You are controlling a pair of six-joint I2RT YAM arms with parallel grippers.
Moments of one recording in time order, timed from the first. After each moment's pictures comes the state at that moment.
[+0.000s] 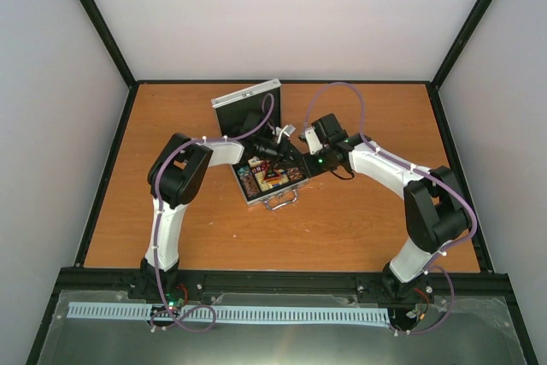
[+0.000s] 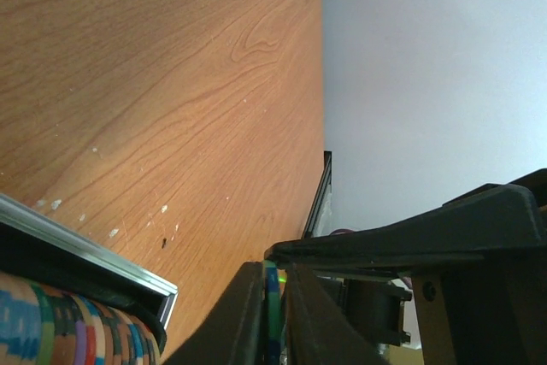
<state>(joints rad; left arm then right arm) -0.53 2.16 1.32 0.13 1.09 -0.86 0.52 1.66 1.13 -0.53 -0.21 0.07</state>
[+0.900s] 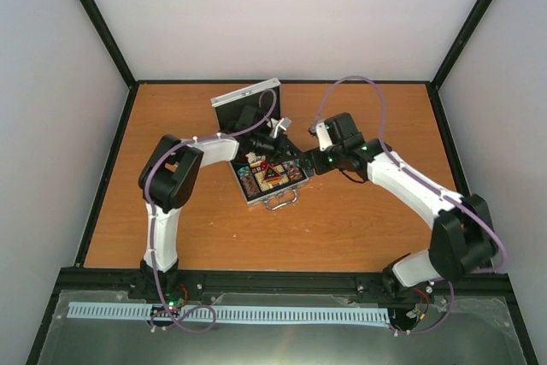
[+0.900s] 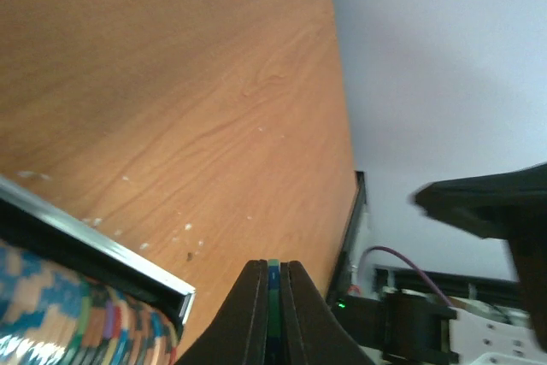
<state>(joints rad) -0.51 2.10 1.32 0.09 1.01 -0.77 0.52 1.49 1.08 -0.53 -0.15 0.07</state>
